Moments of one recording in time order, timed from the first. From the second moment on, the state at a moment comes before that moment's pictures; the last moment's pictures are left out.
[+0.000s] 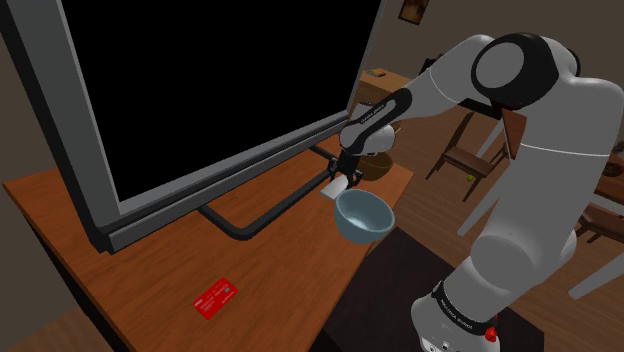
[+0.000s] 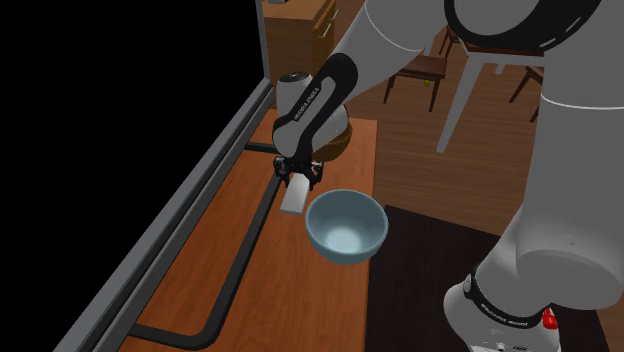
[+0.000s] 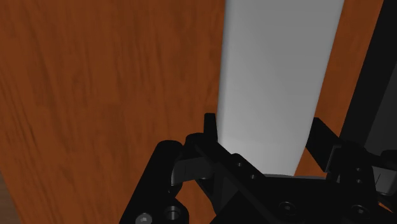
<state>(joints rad) -0.32 0.35 -0.03 -2.24 0.03 2.59 1.03</state>
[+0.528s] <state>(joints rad) -0.32 0.27 -0.03 -2.25 0.02 2.51 1.03</state>
